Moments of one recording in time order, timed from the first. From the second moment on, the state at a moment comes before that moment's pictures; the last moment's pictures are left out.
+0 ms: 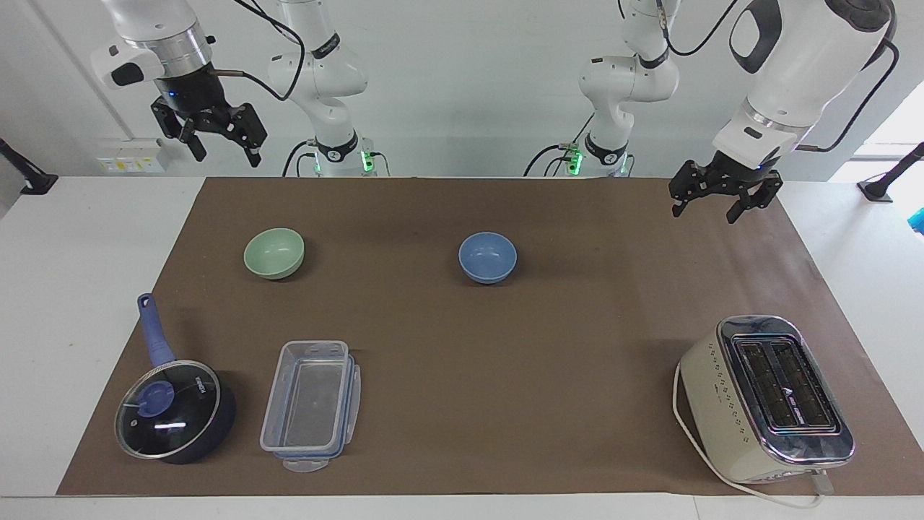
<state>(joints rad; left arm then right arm) -0.13 0.02 0.02 -1.59 -0.05 1.64 0.06 0.03 -0.10 -0.05 -1.56 -0.01 1.49 0.14</state>
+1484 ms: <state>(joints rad) -0.11 0.00 0.02 -1.59 -0.05 1.57 0.09 -0.03 -0.10 -0.08 -1.89 -0.01 1.72 -0.09</state>
